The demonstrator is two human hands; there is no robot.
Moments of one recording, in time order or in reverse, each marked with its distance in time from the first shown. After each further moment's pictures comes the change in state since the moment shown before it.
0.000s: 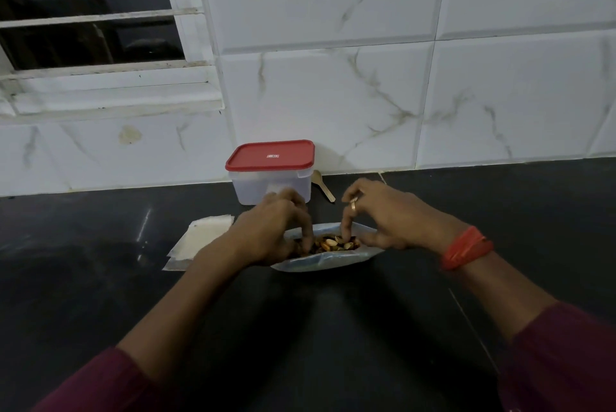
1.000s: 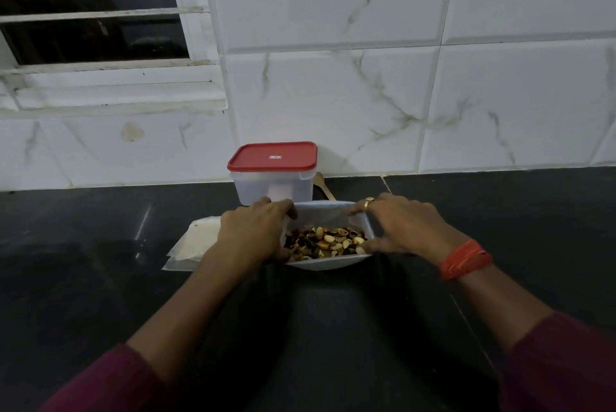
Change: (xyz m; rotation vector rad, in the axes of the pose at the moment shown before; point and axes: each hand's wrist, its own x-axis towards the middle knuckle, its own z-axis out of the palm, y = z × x) left_hand 0.003 -0.005 0.006 0.252 -0.014 -0.305; right_hand 0.001 0.003 0.008 -0.153 -0.096 0.290
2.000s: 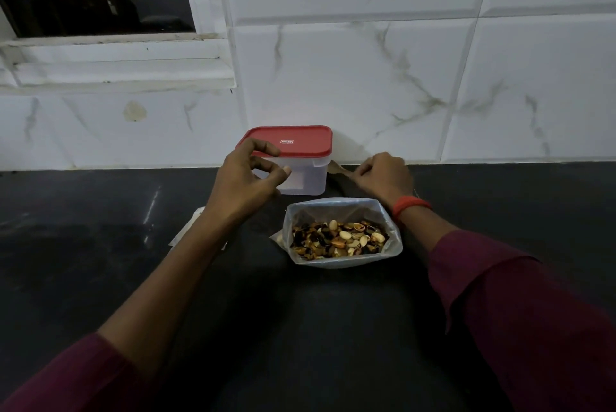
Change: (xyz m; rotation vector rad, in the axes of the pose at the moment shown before) left_hand 0.034 -0.038 0.009 -1.070 0.513 -0.040; right_hand 0.149 0.012 0.054 0.510 0.474 0.293
